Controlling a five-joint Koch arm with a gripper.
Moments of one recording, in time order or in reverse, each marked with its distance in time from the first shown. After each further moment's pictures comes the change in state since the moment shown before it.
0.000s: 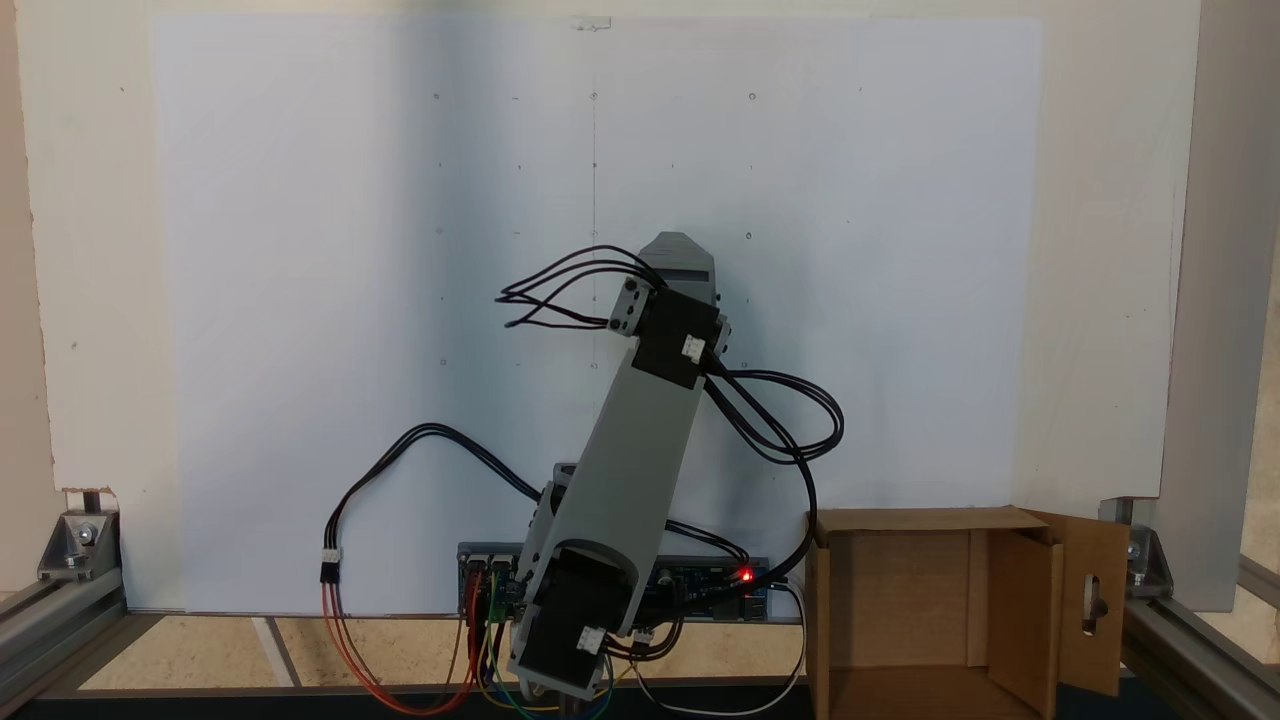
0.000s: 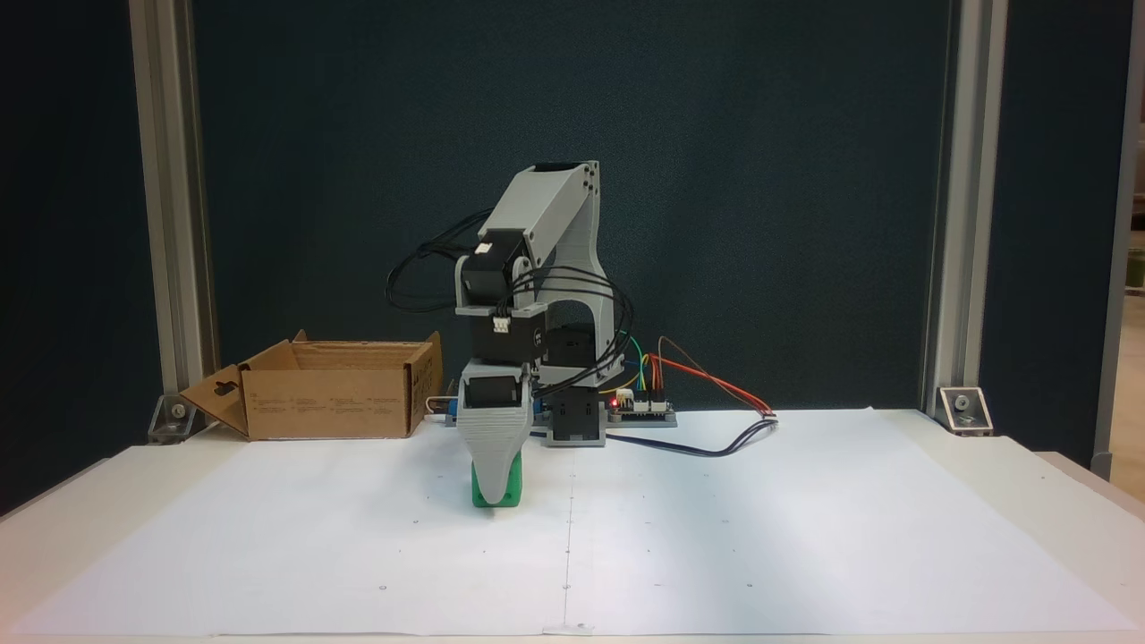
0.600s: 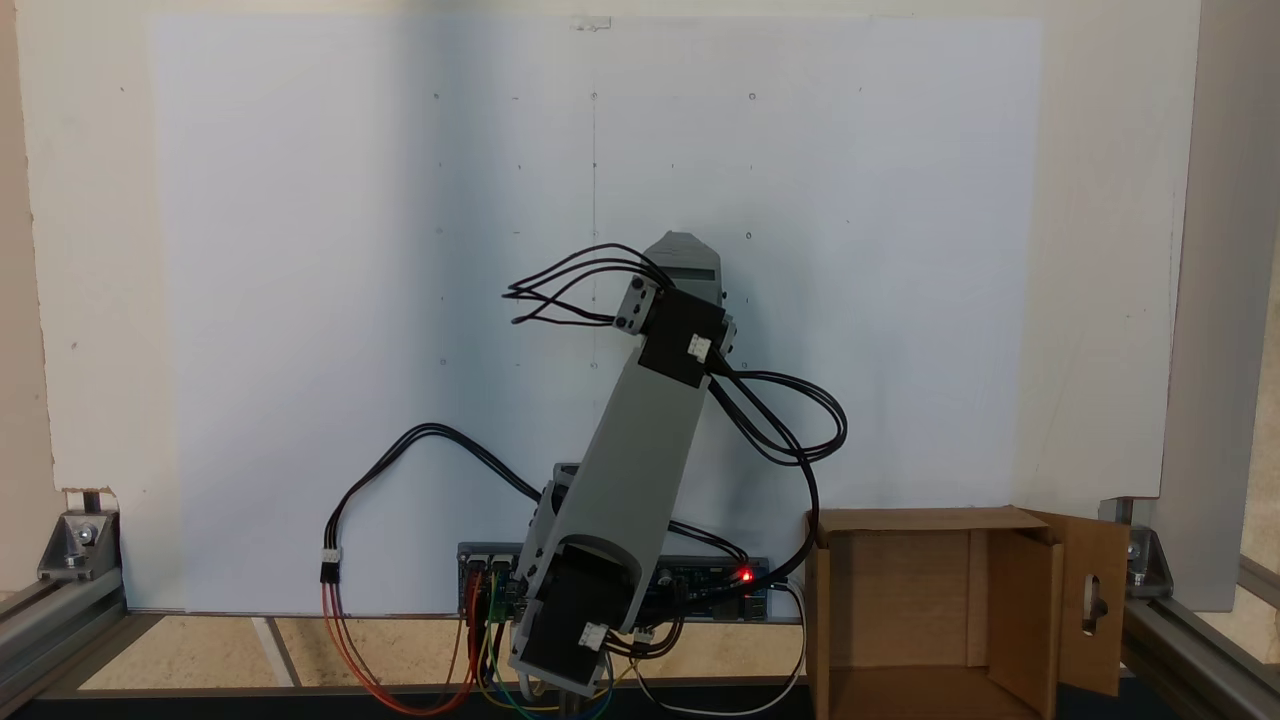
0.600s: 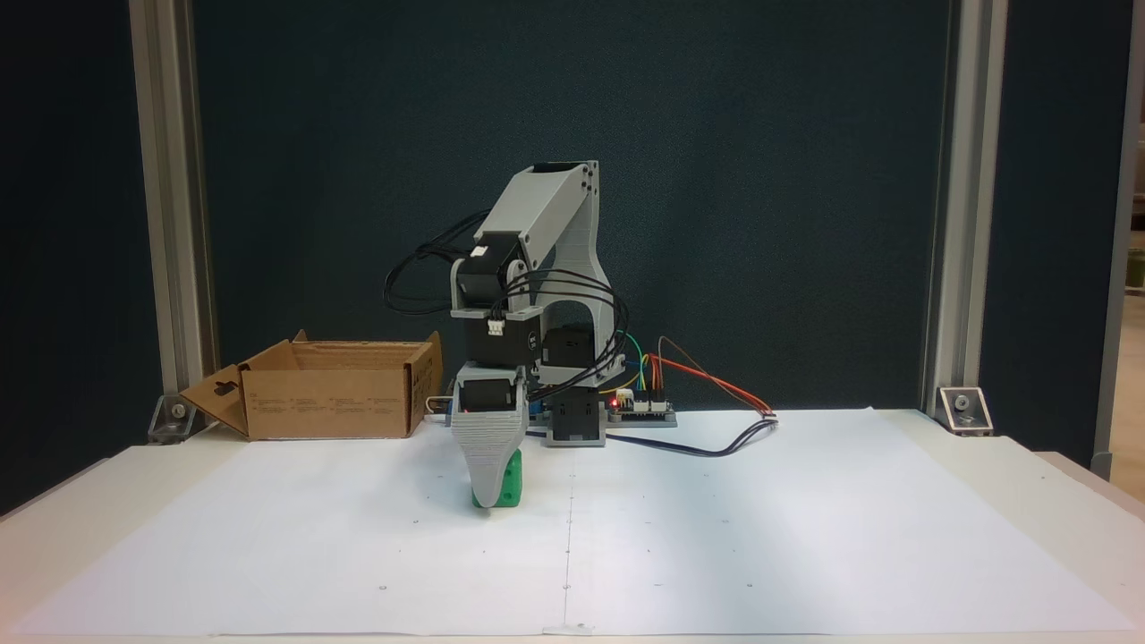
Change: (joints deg) arm 1.4 -0.6 0.0 -1.5 -0.9
